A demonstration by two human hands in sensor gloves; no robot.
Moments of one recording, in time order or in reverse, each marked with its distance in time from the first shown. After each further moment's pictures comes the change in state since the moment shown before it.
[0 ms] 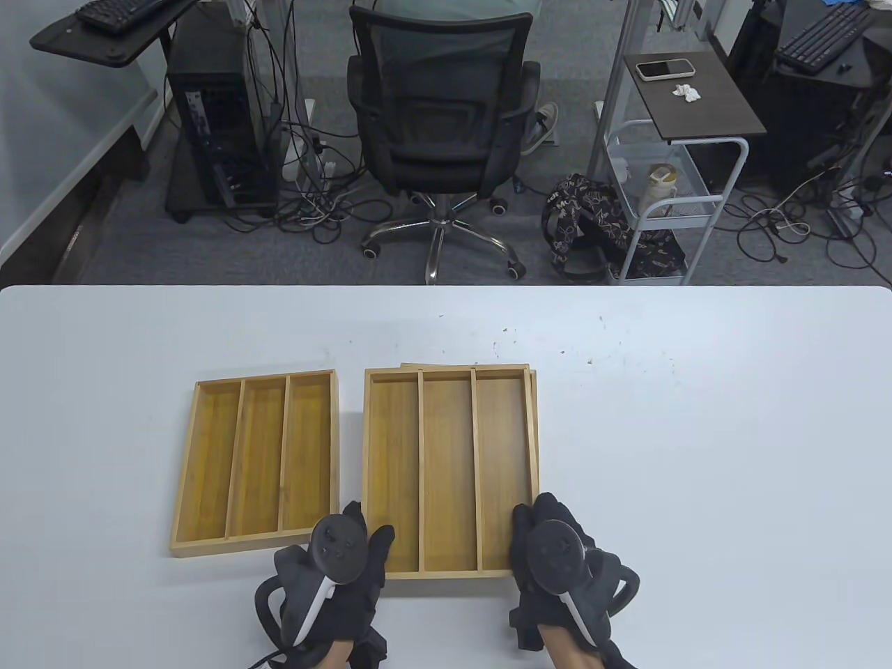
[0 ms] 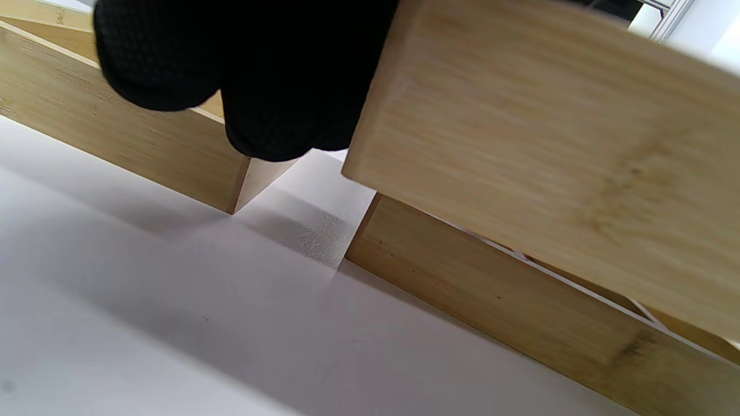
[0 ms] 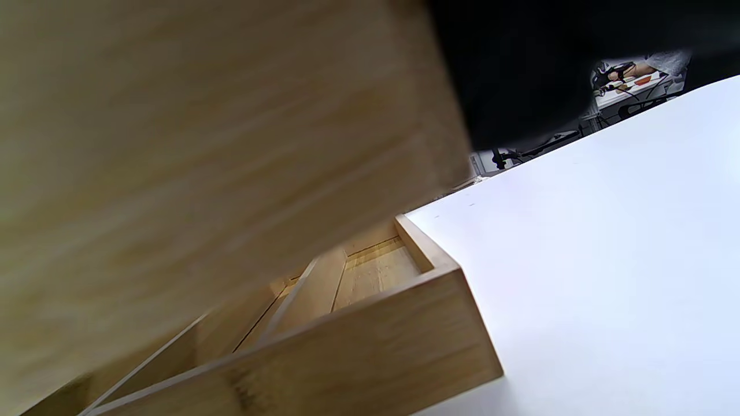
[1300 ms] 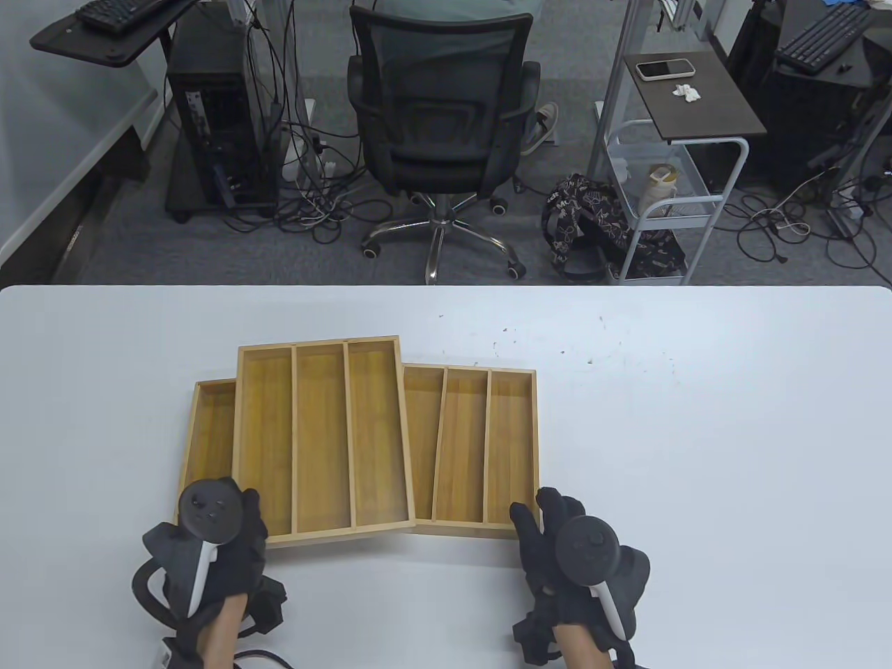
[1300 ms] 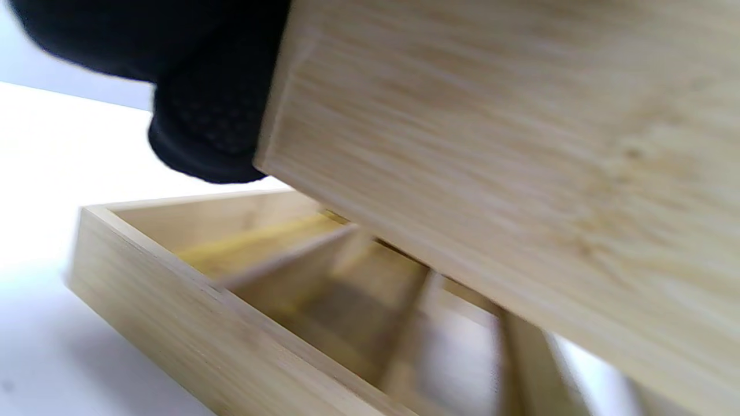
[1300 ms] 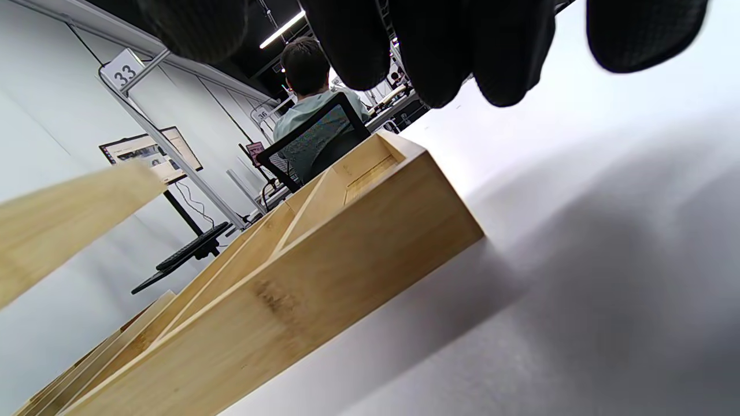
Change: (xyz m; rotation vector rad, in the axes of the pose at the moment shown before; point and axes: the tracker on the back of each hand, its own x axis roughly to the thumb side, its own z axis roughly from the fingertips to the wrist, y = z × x) left_hand -0.111 0.085 -0.044 0.217 0.337 -0.011; right_hand -0.035 0.023 -0.007 0.228 0.069 -0.214
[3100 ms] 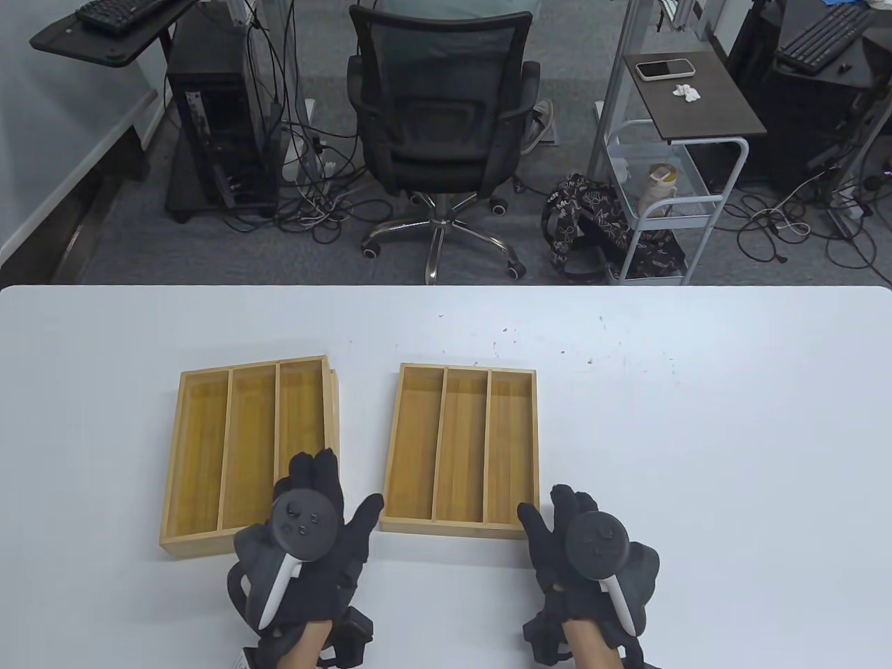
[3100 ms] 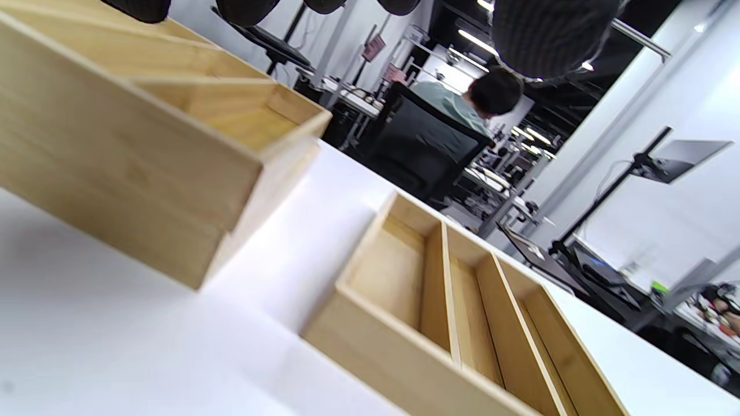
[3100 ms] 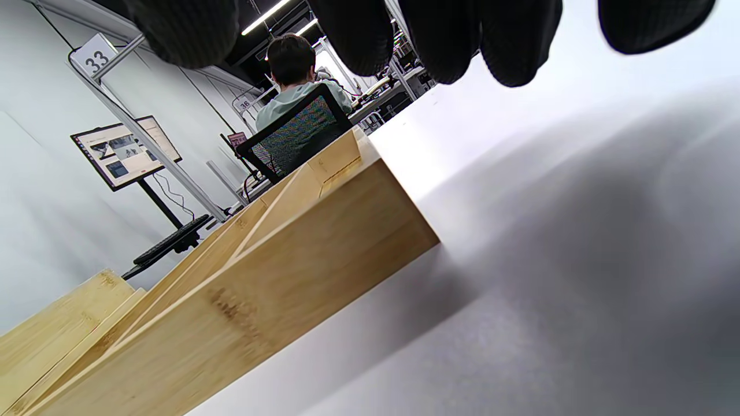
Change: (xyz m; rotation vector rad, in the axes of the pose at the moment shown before) left_hand 0.089 -0.028 0.084 -0.264 -0.337 0.110; right_hand -0.013 0.000 -0.007 0.020 0.037 0.021
